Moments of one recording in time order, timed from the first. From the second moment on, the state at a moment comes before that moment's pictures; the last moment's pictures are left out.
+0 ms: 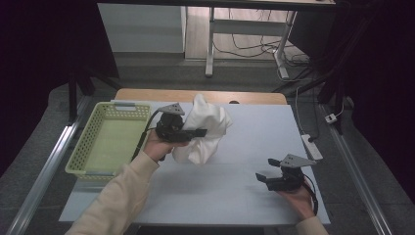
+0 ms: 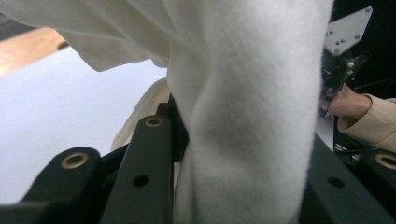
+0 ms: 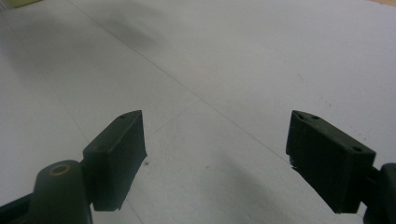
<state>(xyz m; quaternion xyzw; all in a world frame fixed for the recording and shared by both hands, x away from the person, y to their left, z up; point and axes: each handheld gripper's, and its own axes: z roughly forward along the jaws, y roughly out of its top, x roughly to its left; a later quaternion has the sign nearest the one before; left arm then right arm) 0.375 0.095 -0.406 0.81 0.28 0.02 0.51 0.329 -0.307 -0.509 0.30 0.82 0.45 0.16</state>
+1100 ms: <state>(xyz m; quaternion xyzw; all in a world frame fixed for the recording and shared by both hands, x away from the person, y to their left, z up) 0.388 0.040 -0.499 0.87 0.30 0.02 0.38 0.330 -0.306 -0.511 0.30 0.83 0.44 0.16</state>
